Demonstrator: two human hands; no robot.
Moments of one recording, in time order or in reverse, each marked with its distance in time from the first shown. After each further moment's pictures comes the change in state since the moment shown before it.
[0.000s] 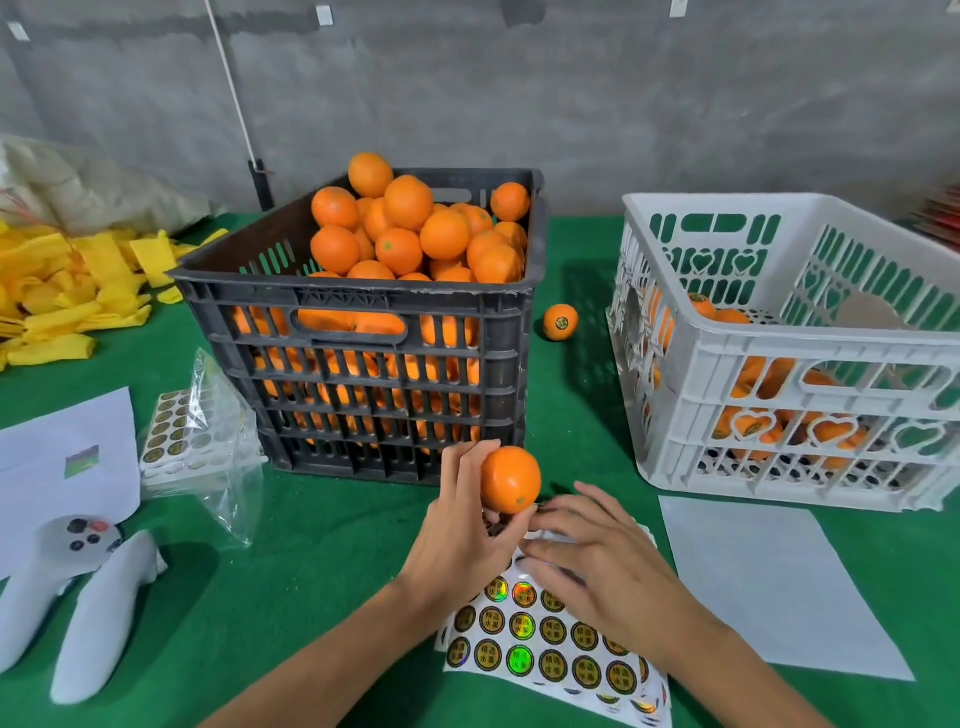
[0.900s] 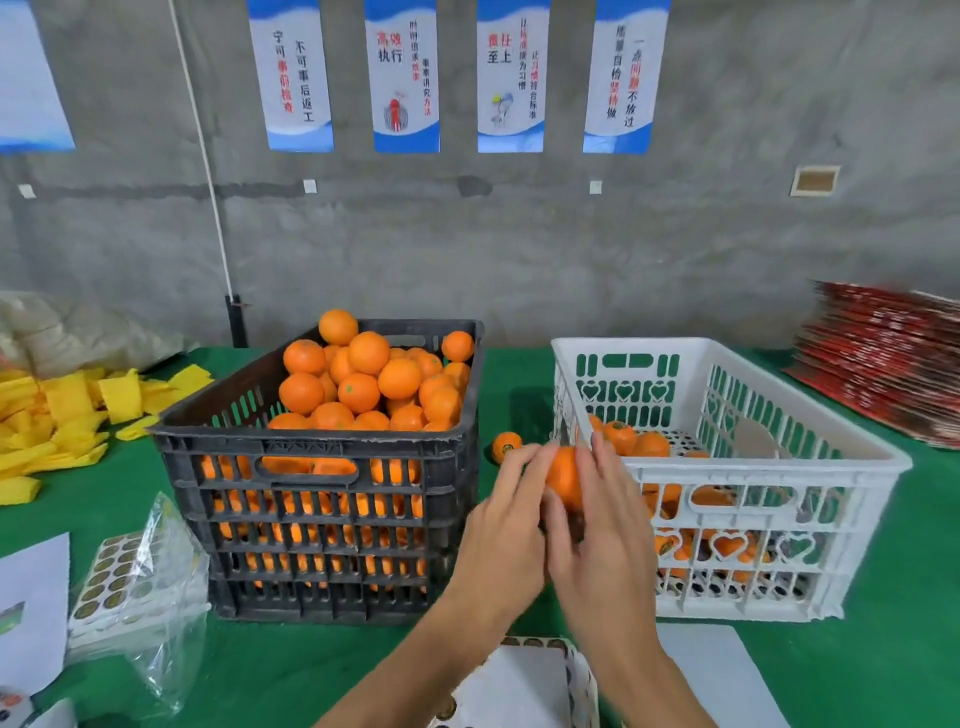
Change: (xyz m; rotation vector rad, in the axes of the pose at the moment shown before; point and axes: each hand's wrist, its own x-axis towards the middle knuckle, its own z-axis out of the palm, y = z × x) left_hand 0.096 0.144 0.007 0.096 0.108 0.363; right_hand 0.052 -0.013 -0.108 -0.027 0.828 0.475
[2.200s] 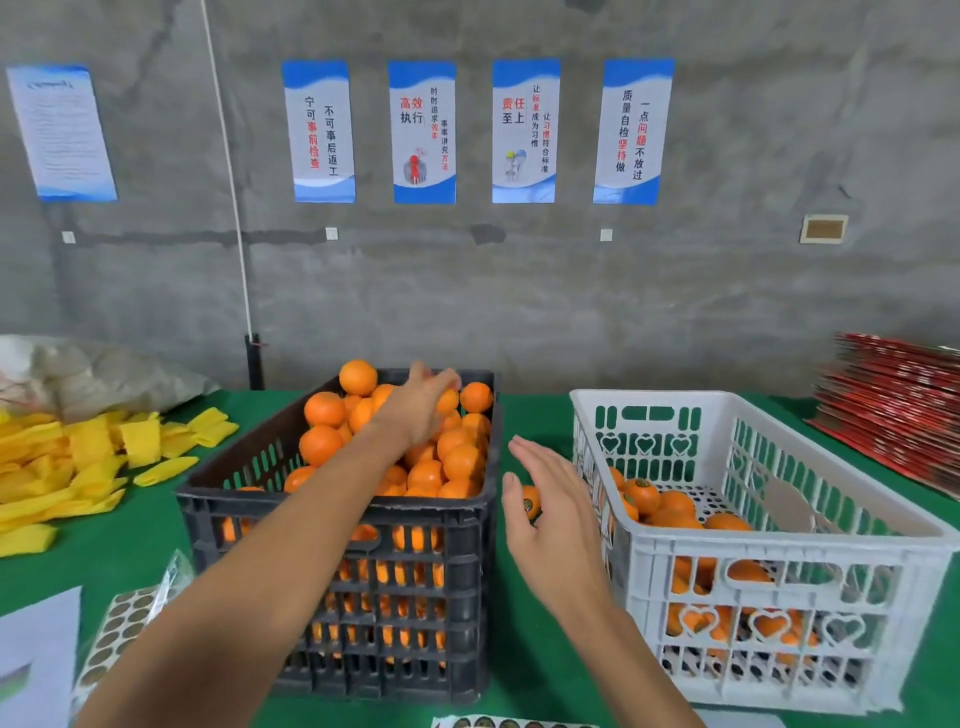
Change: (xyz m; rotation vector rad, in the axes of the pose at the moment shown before) left_hand 0.190 -0.134 -0.111 0.570 -0.363 -0.221; right_hand 0.076 -0.028 0.060 0.269 -0.150 -0.042
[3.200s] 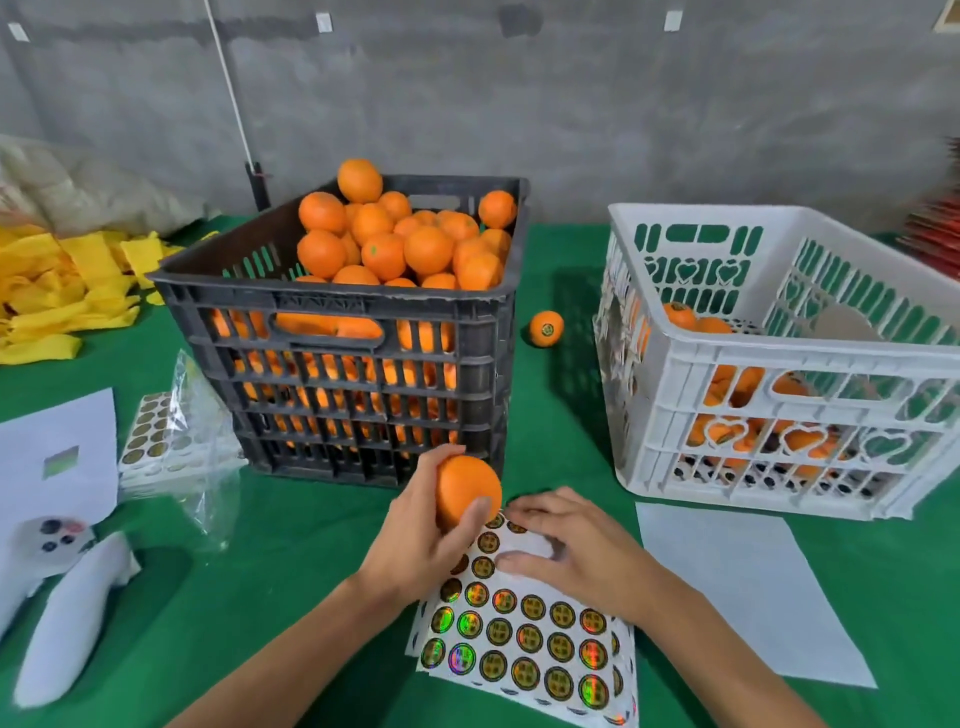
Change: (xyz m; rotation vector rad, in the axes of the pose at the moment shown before) left_hand -0.286 0.035 0.182 -0.798 0.050 -0.122; right_hand -0.164 0.095 -0.003 -0.074 -0.970 0.036
